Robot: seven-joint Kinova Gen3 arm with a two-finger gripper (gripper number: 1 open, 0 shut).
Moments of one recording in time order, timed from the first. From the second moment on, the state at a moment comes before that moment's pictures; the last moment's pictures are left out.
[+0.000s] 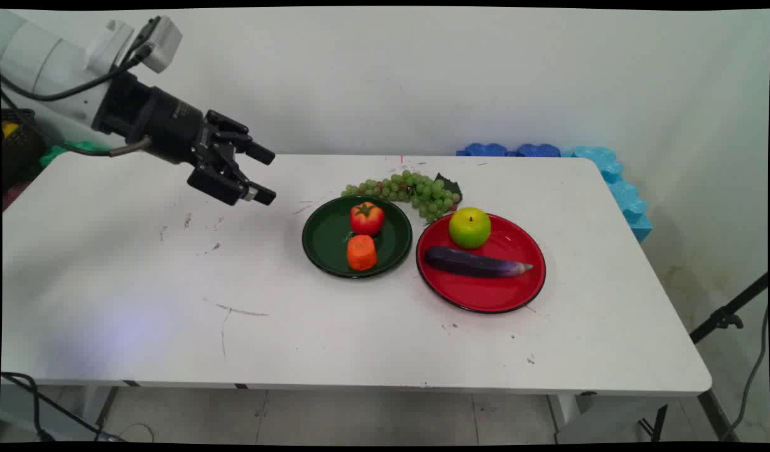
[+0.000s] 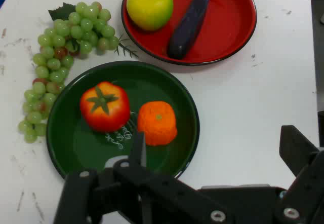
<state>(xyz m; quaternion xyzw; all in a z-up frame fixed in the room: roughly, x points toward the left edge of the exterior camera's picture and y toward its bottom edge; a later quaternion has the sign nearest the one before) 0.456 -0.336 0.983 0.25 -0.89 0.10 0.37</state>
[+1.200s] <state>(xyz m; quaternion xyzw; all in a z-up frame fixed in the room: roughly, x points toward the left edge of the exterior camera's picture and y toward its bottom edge) 0.313 -0.407 1.006 0.26 -0.90 0.10 0.35</state>
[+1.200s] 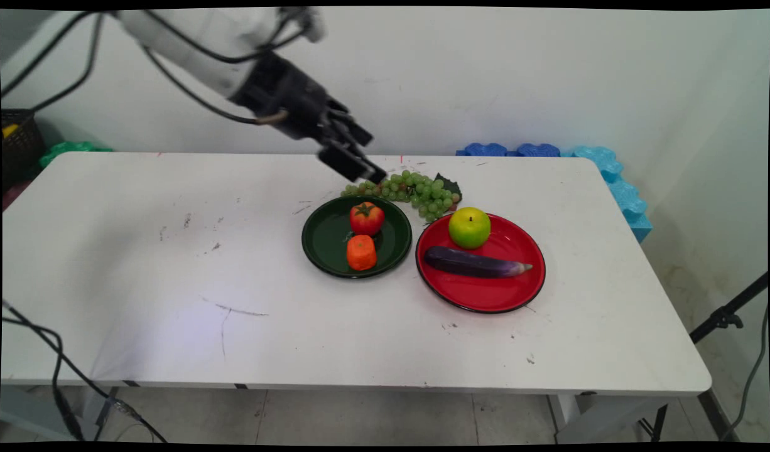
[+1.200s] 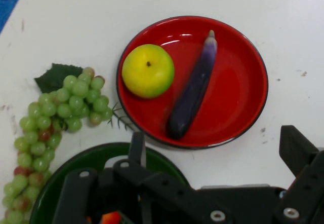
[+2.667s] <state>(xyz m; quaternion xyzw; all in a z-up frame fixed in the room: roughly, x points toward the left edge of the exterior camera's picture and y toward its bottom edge) 0.125 -0.514 0.884 0.12 -0.96 0.06 0.25</state>
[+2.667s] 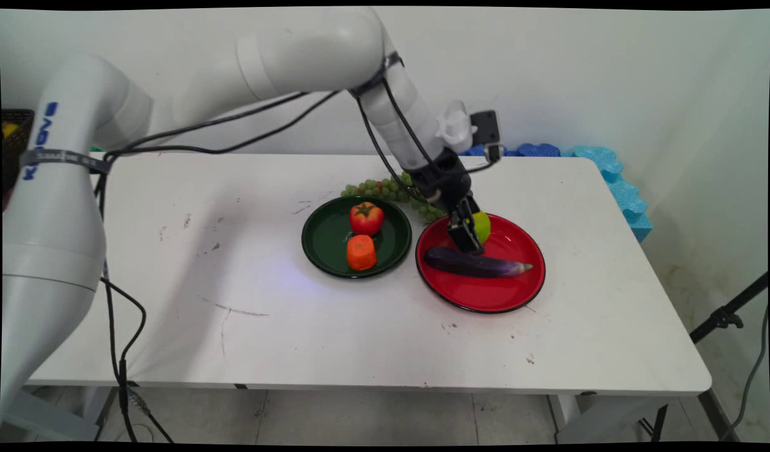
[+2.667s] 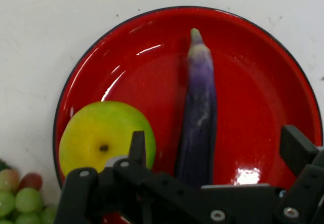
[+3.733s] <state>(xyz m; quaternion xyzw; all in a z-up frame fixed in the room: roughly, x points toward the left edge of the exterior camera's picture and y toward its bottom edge) 0.089 -0.522 0.817 0.07 -0.97 0.07 0.24</state>
